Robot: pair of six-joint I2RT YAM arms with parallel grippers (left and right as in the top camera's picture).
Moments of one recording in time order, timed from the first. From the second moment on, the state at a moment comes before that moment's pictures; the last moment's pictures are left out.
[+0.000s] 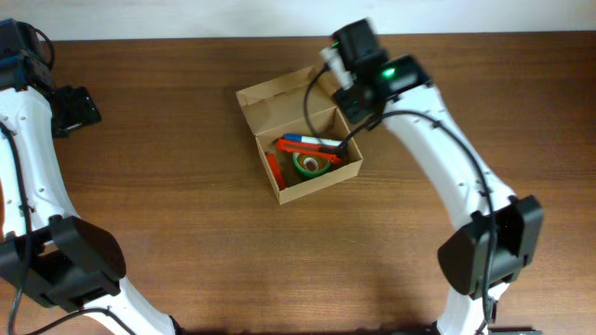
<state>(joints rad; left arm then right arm) 0.37 1.96 2.03 -1.30 -0.26 -0.12 0.36 1.97 1.93 -1.05 0.28 -0.22</state>
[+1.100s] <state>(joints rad) 0.25 1.96 2.03 -1.15 0.26 -0.12 -0.03 1.97 1.98 -1.23 -0.13 0.06</state>
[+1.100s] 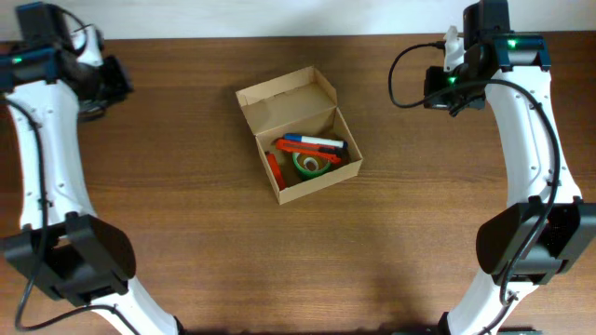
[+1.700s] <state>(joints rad) 0.20 2.11 2.03 -1.19 0.34 -0.15 0.02 2.20 1.99 -1.28 -0.21 0.06</state>
